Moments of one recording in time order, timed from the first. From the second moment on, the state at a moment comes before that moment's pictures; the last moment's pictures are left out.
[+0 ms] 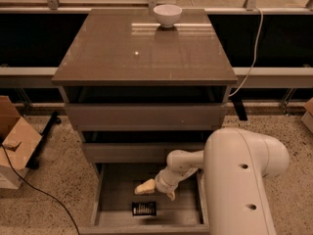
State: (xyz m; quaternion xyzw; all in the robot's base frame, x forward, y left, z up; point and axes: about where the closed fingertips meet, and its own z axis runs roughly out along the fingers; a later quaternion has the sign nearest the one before) arm 0.533 -0.008 0.272 0.02 -0.97 -0.24 0.07
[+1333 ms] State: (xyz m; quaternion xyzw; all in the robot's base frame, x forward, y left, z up) arm 0.548 0.025 0.219 -0.02 -0.97 -0.24 0.06
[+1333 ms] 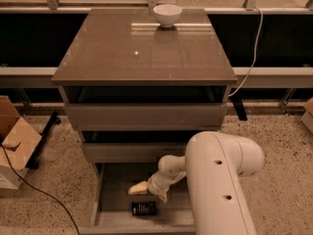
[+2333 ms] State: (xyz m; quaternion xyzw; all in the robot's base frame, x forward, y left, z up) arm 0.547 0.050 0.166 -0.04 -0.97 -0.23 0.09
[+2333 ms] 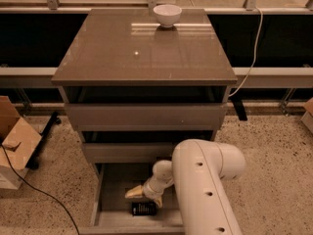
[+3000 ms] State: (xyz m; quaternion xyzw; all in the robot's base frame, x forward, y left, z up) arm 0.545 0.056 0.143 -0.05 -0.96 -0.25 0.12
